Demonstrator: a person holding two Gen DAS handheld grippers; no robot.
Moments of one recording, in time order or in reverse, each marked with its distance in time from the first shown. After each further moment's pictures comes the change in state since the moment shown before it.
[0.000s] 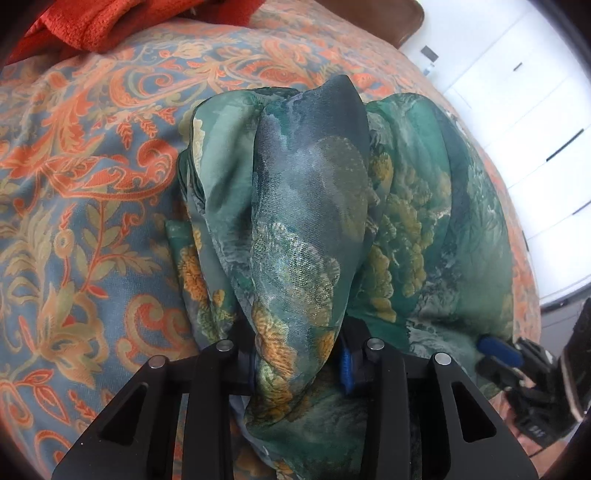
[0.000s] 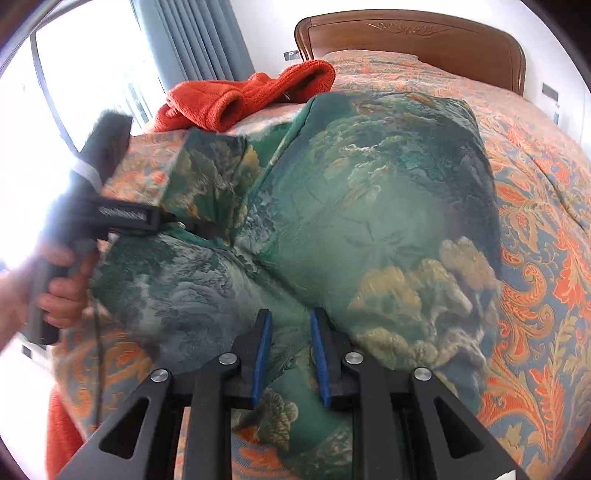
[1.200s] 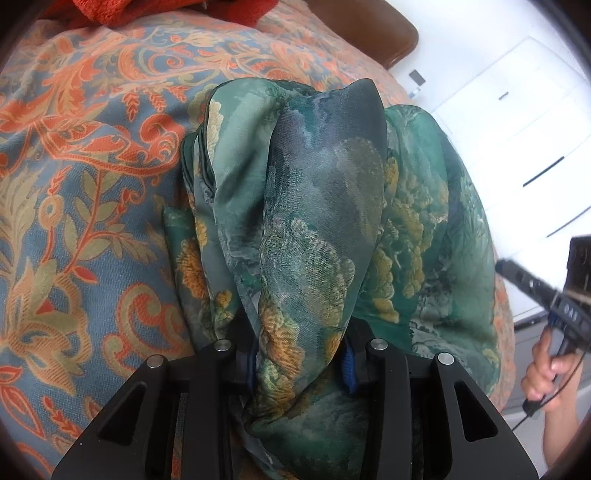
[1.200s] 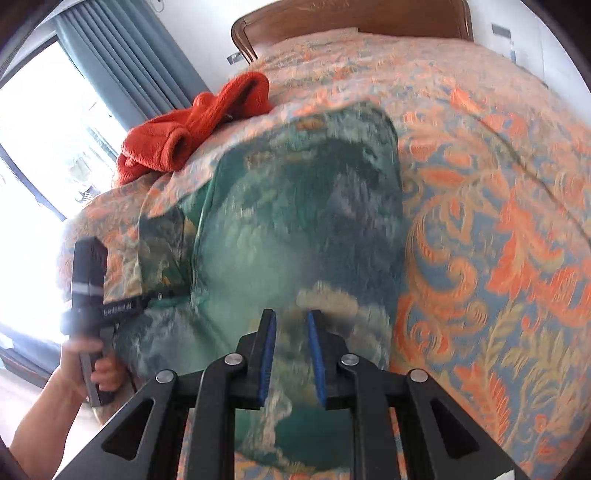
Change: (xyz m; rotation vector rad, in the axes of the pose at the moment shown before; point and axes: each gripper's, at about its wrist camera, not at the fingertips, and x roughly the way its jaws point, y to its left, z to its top) left arm -0.002 0.036 -0.030 -0.060 -0.061 -0.138; right arm -0.043 -0.062 0.056 0.205 0.028 -0.058
